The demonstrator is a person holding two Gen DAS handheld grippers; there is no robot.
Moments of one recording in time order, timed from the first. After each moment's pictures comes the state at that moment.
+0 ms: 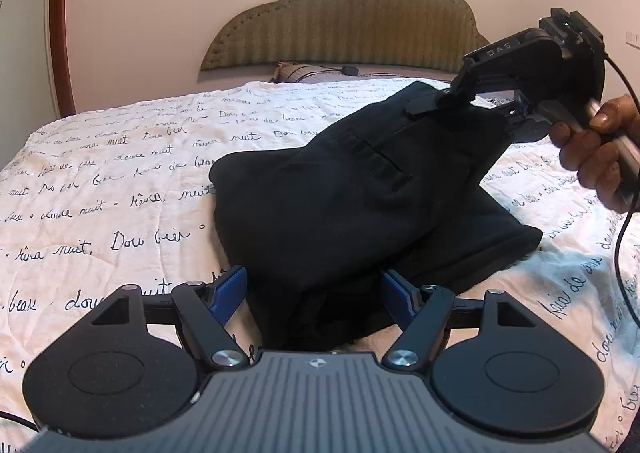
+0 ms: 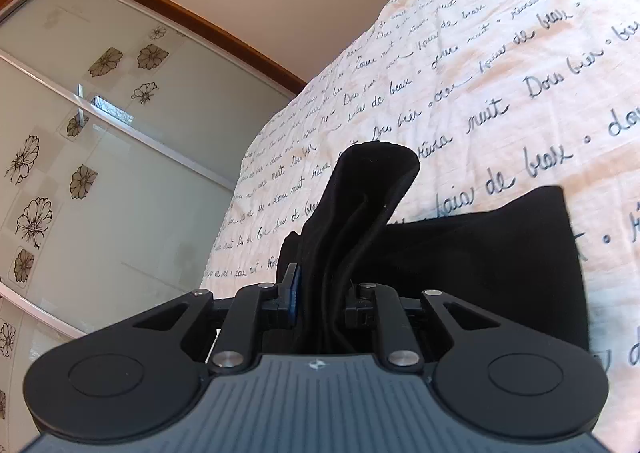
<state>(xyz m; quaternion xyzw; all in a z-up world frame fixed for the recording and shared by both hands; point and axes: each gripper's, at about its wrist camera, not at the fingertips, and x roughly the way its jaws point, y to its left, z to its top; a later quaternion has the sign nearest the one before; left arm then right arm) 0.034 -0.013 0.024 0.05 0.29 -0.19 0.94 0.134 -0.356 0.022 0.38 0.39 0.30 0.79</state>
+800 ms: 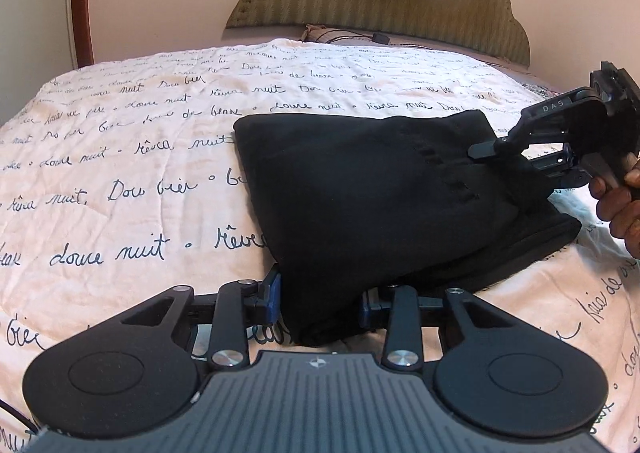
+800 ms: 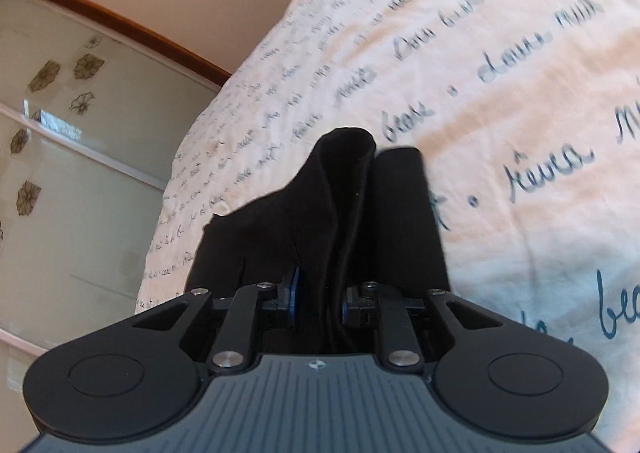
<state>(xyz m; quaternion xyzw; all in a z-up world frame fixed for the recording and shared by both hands) 0.062 -0.010 -0.002 0.04 0.34 -0.15 0.93 0.132 -0.395 -0.056 0.42 0.43 0.24 0.76</state>
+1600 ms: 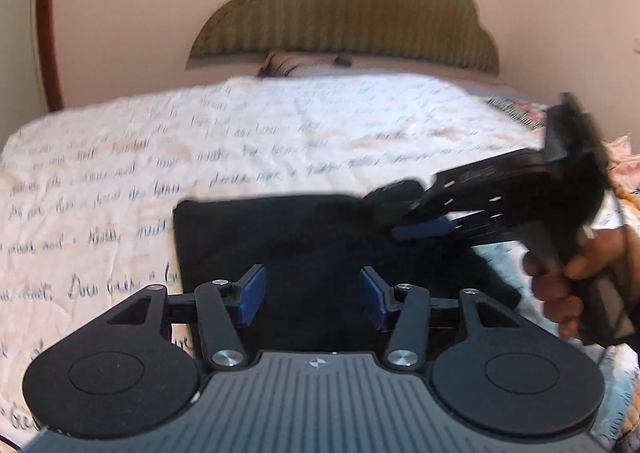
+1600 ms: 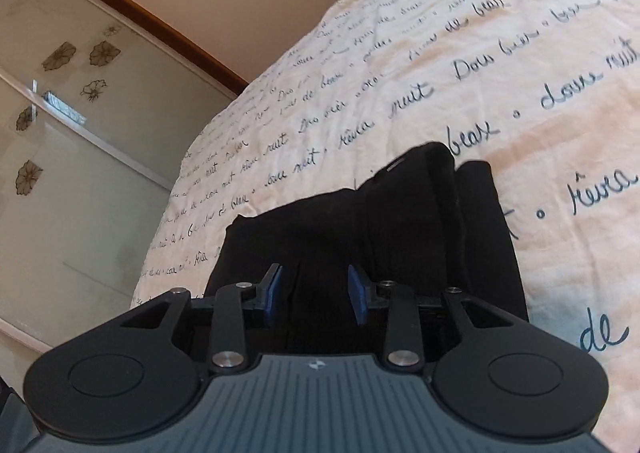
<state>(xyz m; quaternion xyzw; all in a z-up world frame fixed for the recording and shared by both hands) 0.091 -0.067 0.051 0.04 0.33 -0.19 0.92 0.127 -0.361 -0.032 0.37 0.40 0.24 0.80</state>
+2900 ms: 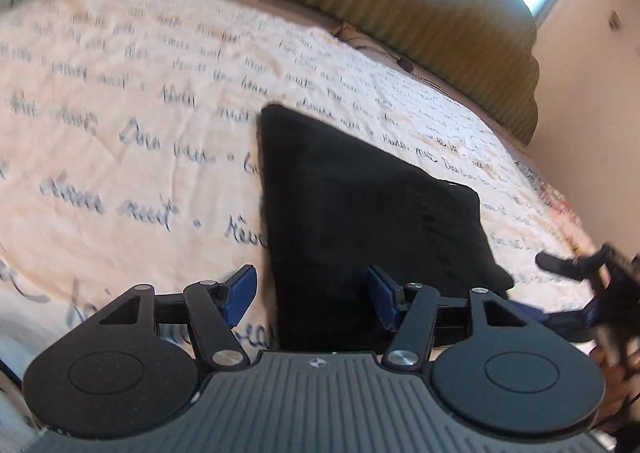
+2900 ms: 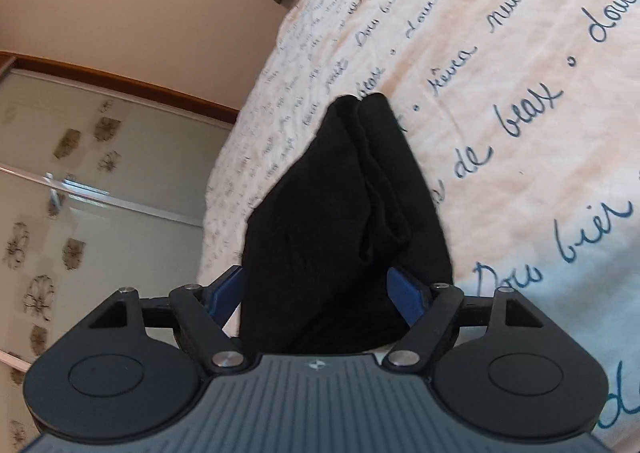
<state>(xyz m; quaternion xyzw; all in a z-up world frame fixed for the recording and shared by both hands) 0.079 0.036 0.012 -0.19 0.40 -0.15 0.89 0.039 -0.412 -0.038 0.47 0.41 0.20 0.75</state>
